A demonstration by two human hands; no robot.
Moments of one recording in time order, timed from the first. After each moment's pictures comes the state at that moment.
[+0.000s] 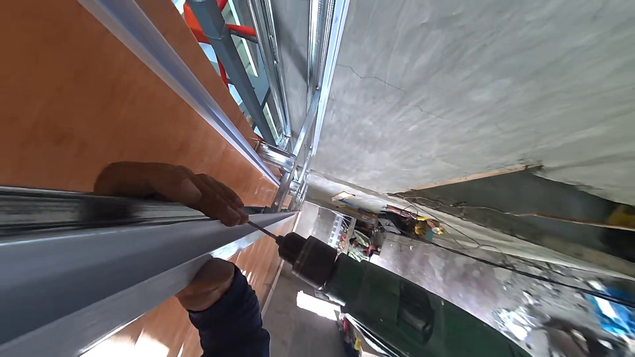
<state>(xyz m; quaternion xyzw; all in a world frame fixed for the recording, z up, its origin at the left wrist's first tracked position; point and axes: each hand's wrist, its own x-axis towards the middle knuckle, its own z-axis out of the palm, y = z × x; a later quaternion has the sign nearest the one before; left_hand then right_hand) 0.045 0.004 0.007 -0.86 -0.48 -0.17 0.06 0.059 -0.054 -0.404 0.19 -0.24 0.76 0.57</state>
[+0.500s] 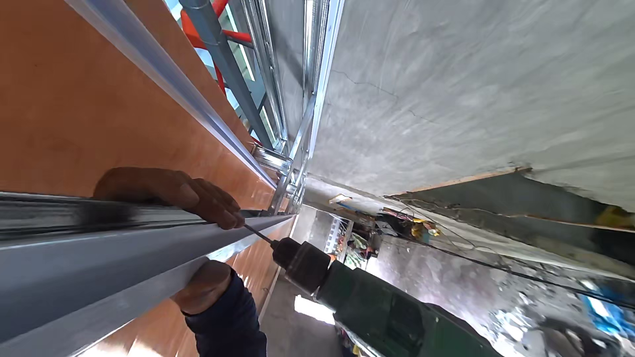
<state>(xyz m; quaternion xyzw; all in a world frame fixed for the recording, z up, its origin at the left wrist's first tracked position) 0.046 0.006 0.001 -0.85 -0.49 -0.20 0.08 0.066 -0.038 -0.386 0.17 -0.24 0.76 0.58</state>
